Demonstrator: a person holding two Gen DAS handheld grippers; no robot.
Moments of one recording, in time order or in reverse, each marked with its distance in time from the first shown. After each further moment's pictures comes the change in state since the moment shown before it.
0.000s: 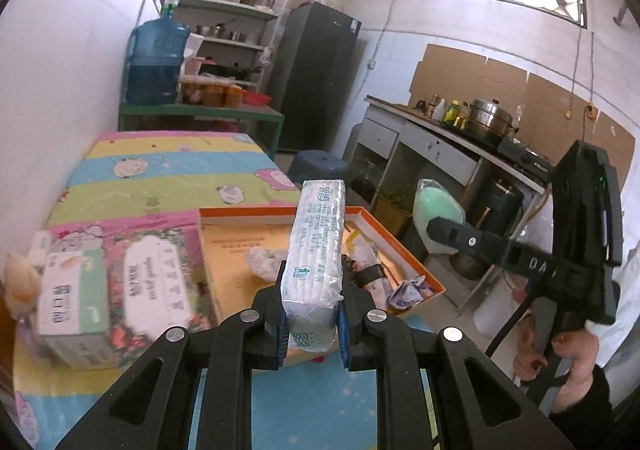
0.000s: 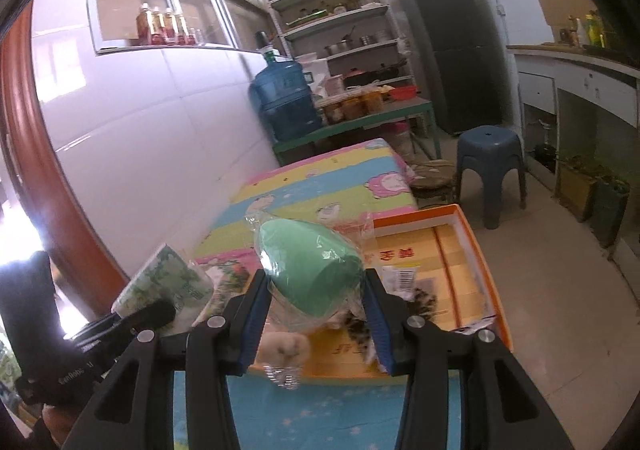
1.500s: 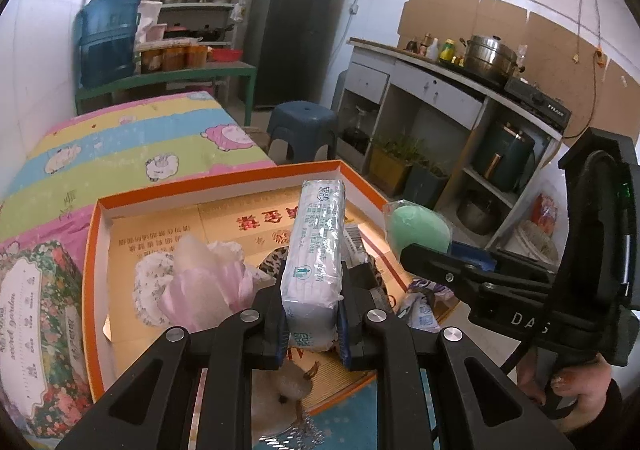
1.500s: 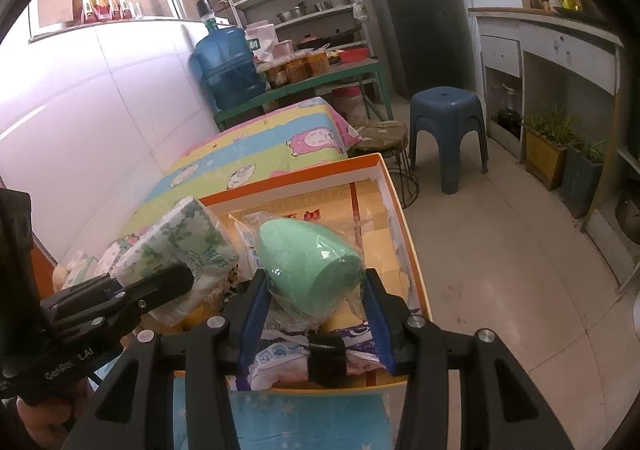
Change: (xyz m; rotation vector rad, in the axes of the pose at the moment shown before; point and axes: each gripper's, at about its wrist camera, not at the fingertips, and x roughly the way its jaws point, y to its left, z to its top) left arm 0.159 -0.052 0.002 0.101 0.183 0.009; right arm 0.058 -0.083 -0.018 0.046 0.121 -0.138
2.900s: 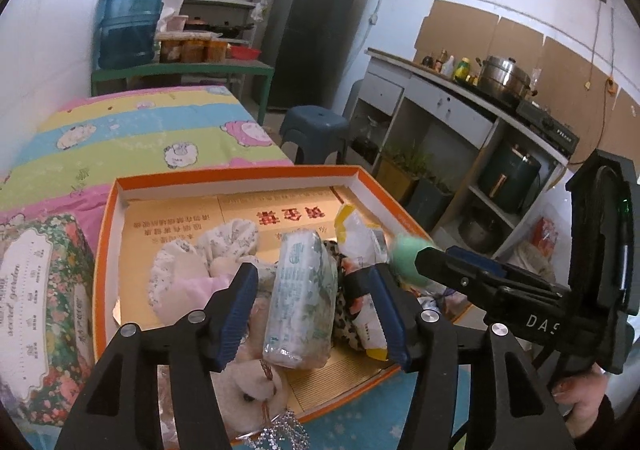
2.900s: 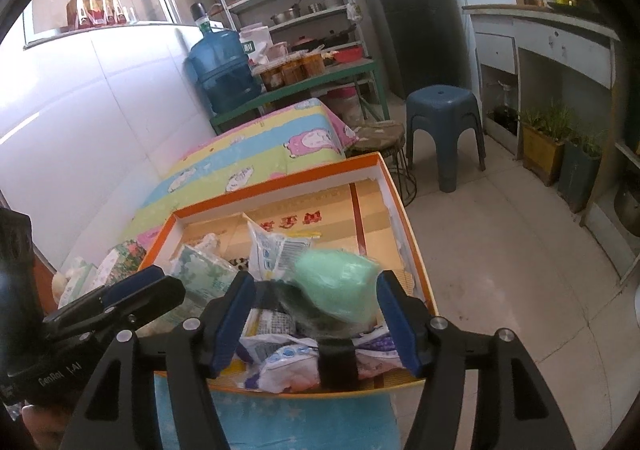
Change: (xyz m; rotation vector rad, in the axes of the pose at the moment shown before) left arm -0.009 0.021 -0.007 -0.089 -0.038 -0.001; right arm -0.001 0.001 0.000 0.026 -0.019 -0.005
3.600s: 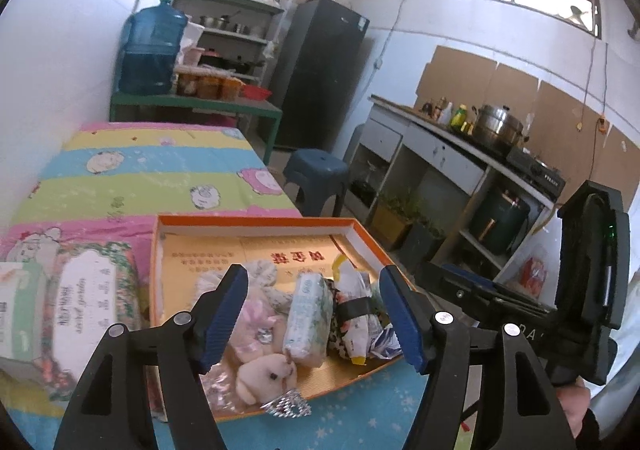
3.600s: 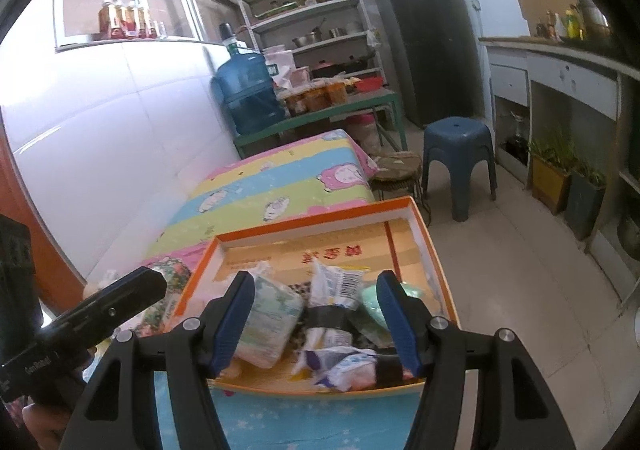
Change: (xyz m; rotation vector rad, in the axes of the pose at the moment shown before) left arm -0.084 0.011 0.010 -0.061 -0.151 -0.011; right arm -0.045 0.045 0.016 -0.056 -0.081 0.040
